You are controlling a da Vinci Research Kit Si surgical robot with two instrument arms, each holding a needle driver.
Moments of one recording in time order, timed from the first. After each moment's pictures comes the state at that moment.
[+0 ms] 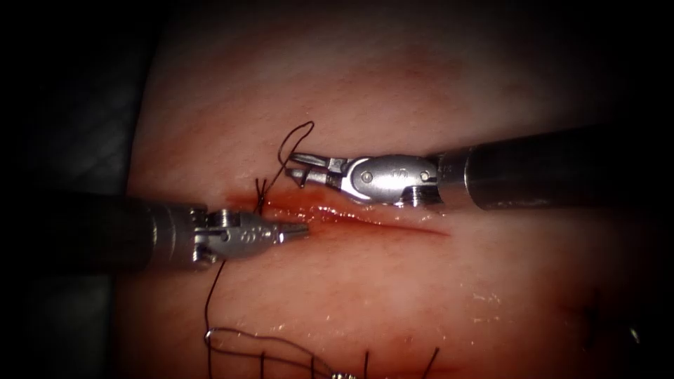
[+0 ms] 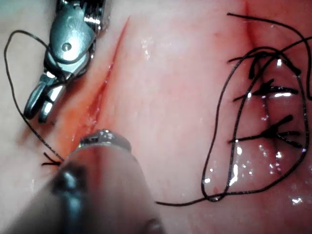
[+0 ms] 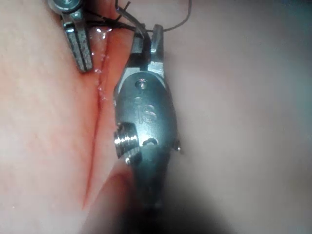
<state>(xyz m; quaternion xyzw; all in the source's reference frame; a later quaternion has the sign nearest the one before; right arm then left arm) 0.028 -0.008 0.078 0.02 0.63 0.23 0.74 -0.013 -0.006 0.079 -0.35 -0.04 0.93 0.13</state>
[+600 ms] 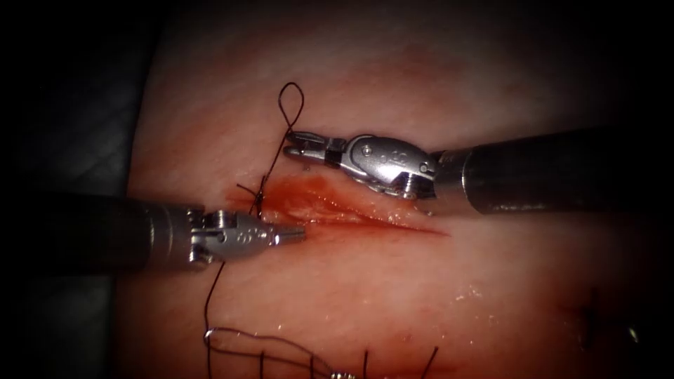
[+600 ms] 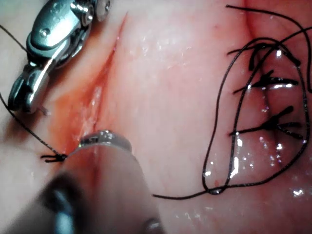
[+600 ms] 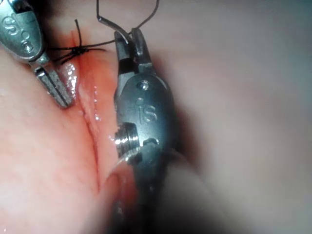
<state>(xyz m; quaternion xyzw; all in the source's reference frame) 0.028 -0.005 0.077 0.02 0.64 0.29 0.71 -0.013 -0.006 0.080 -0.34 -0.05 0.93 0.13</state>
